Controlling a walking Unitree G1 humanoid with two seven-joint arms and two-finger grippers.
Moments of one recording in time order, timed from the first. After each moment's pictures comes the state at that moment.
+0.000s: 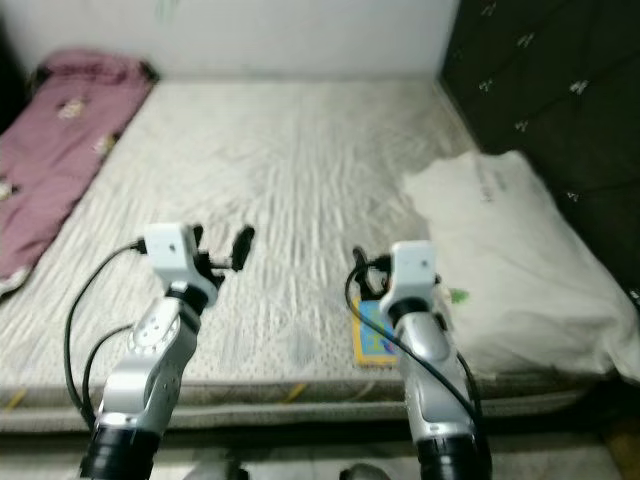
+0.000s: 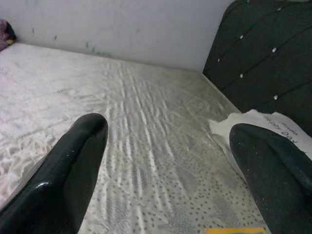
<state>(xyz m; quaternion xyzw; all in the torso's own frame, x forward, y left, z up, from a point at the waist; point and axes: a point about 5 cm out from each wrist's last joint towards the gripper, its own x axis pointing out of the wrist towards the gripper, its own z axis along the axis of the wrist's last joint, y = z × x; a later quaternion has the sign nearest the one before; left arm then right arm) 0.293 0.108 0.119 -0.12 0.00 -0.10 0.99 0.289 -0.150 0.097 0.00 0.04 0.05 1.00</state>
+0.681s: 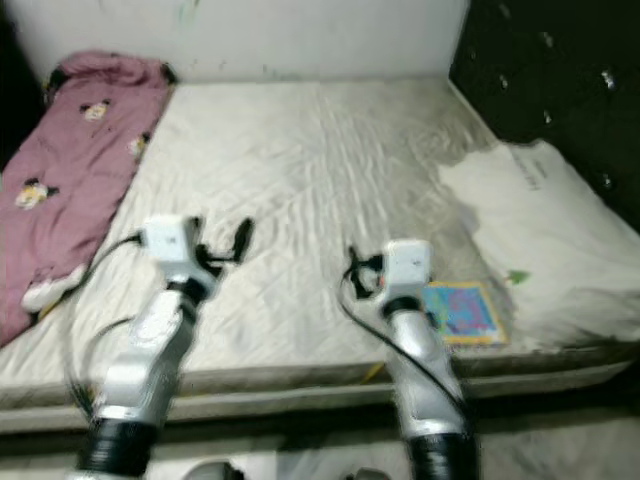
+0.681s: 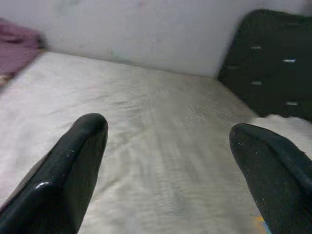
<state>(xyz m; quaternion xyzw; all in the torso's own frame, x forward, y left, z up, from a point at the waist) 0.297 0.119 0.122 -0.12 -0.01 -0.08 0.99 0.295 -0.130 0.104 0.01 0.03 0.08 1.00</state>
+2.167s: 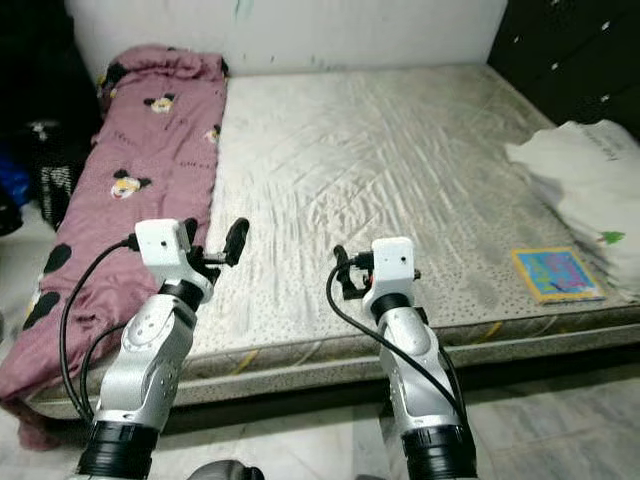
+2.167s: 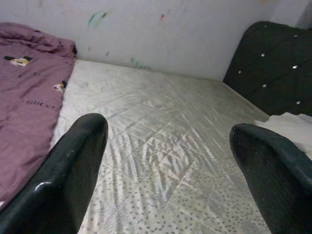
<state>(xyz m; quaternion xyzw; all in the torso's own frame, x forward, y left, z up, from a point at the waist) 0.296 0.110 0.123 -0.13 -0.02 -0.10 0.99 0.295 -0.135 0.097 0.00 0.04 0.08 1.00</state>
